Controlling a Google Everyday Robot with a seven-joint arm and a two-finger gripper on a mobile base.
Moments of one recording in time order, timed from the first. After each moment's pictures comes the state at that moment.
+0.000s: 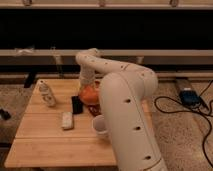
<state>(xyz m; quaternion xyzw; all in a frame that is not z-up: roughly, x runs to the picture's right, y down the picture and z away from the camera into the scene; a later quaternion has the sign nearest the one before) -0.119 0.013 0.921 -0.33 0.16 0.58 0.73</state>
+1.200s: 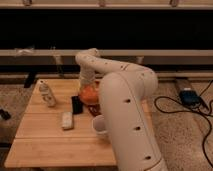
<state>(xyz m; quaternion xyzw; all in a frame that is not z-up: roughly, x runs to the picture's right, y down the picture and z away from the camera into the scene) -0.116 0.013 0.916 -0.31 0.16 0.58 0.74</state>
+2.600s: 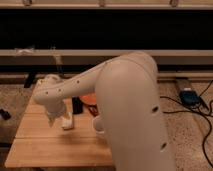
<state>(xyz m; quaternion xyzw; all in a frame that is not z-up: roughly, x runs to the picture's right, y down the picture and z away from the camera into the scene) -0.249 0.174 0.768 -0.30 0.13 0.49 0.80</state>
